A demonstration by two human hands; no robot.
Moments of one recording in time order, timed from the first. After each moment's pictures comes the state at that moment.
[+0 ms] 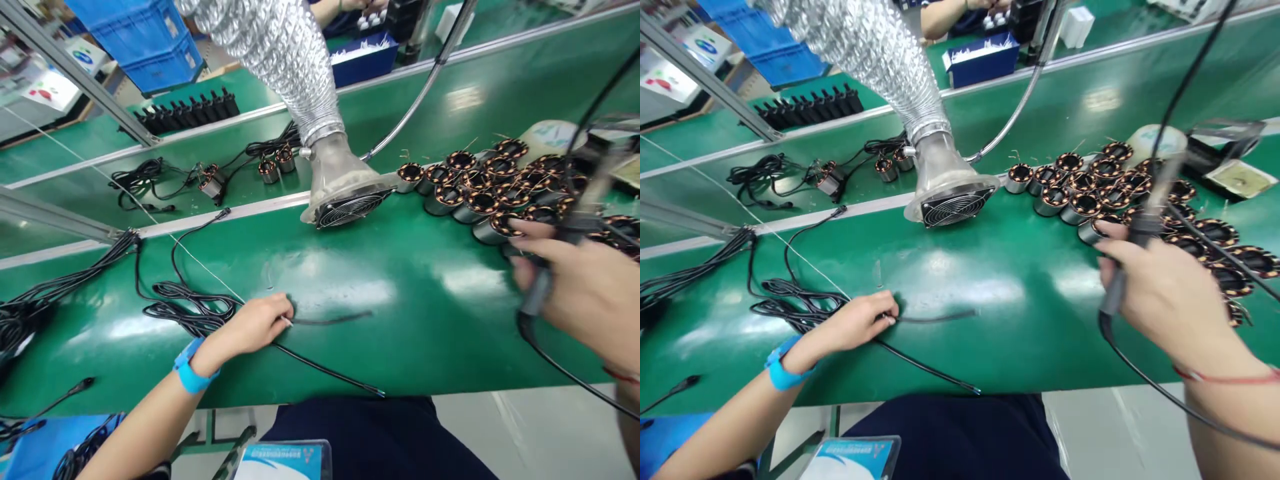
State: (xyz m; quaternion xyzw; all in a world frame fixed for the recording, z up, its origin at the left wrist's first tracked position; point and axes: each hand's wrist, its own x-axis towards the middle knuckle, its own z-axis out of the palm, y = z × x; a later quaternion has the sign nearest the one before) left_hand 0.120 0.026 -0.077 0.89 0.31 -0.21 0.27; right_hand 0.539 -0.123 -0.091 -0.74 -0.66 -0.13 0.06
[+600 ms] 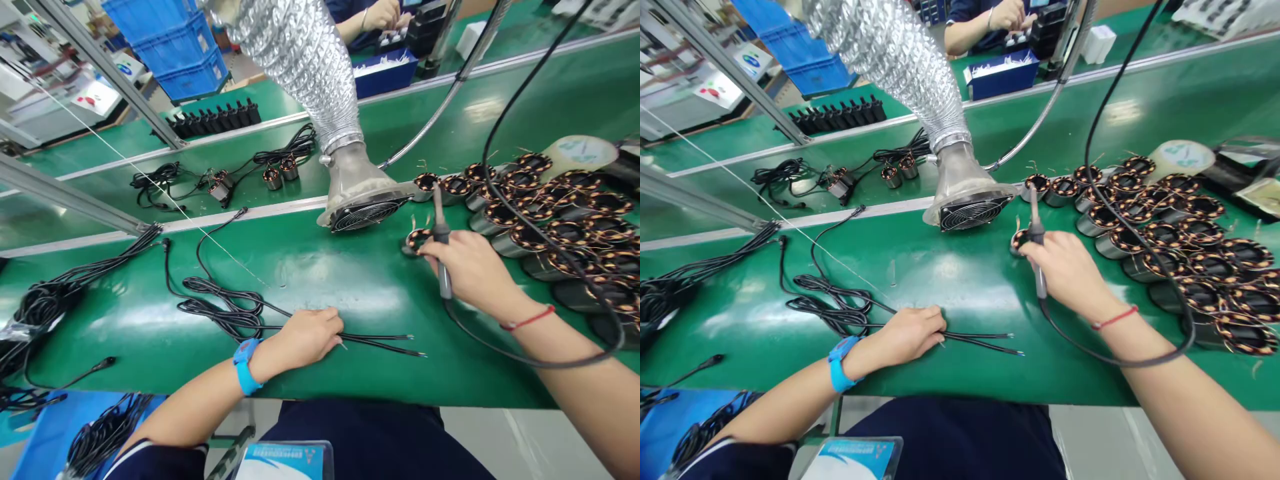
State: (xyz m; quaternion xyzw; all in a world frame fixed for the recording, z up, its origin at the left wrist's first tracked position) left_hand 0.166 -0.014 -0.089 0.92 0.24 -0.20 0.26; right_hand 0.495 -0.041 -0.122 -0.61 -0.77 -0.10 0.15
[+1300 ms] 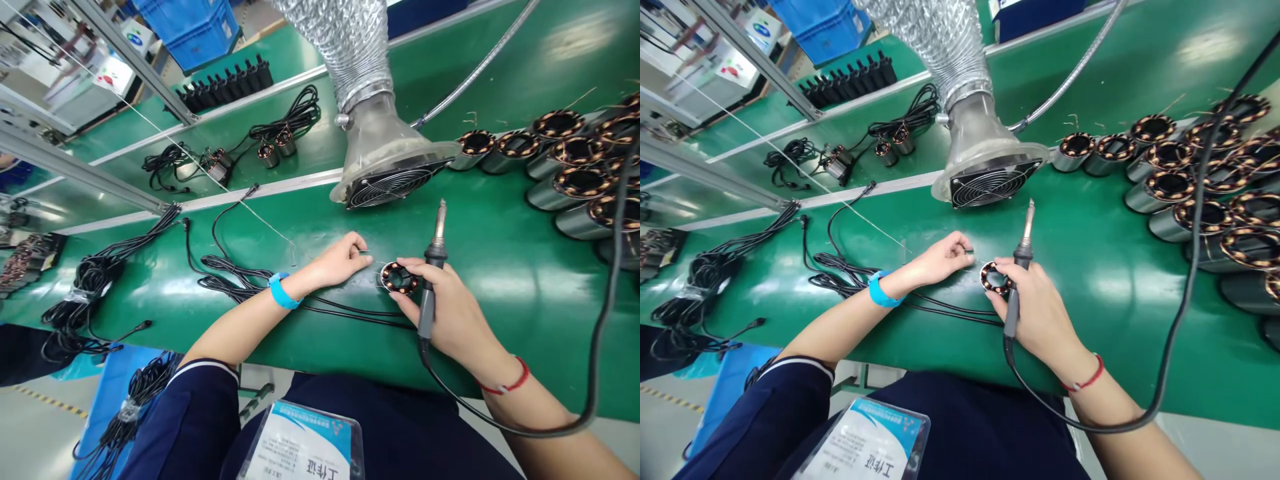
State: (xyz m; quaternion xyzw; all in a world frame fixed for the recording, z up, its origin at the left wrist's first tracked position) left_hand 0.222 0.045 -0.118 0.70 0.43 0.05 0.57; right_hand 0.392 -0.089 -0.138 -0.60 -0.69 0.11 0.38
